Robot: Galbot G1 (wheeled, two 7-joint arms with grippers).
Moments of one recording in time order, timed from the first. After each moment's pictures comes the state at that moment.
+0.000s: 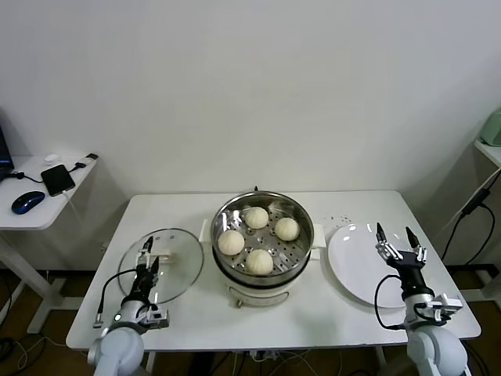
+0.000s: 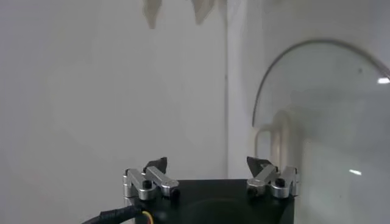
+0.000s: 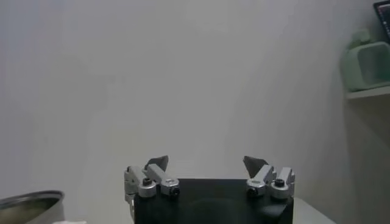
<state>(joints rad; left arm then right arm) 1.29 -1.36 -0.57 -1.62 1.38 0.06 -0.02 -1.35 1.23 0.69 1.74 0.58 0.15 -0.09</state>
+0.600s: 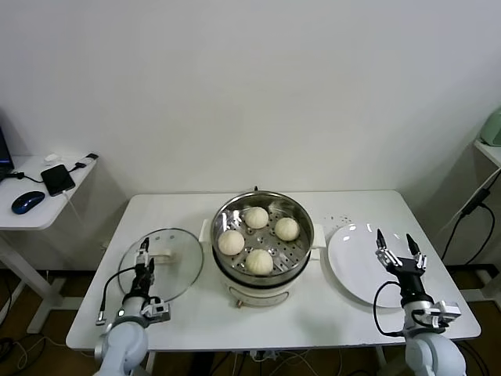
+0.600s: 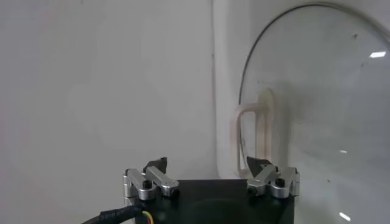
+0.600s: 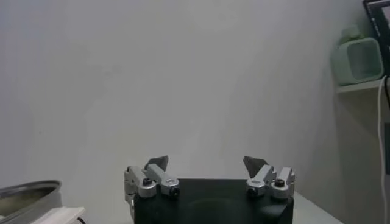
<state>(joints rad) 1.22 -1.37 -0.56 -1.52 1.40 0.12 -0.03 -1.38 1.25 0.70 1.74 0.56 0.16 -0.08</state>
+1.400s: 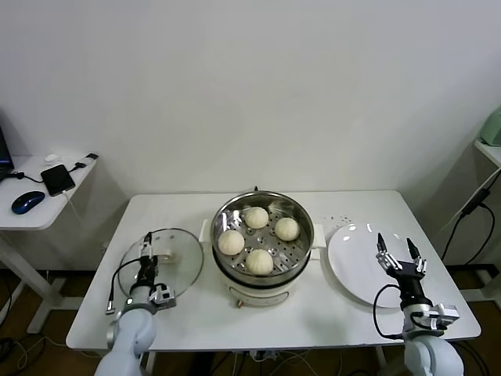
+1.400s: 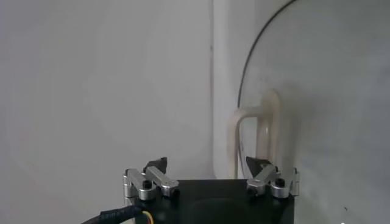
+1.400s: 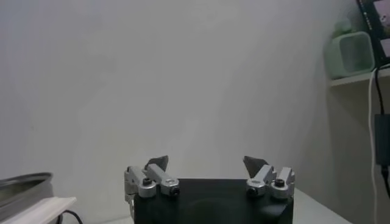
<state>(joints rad) 1.11 -1.38 -0.53 -1.39 1.38 0.17 -0.06 -1.37 1.26 0.69 1.70 0.56 0.18 -0.08</state>
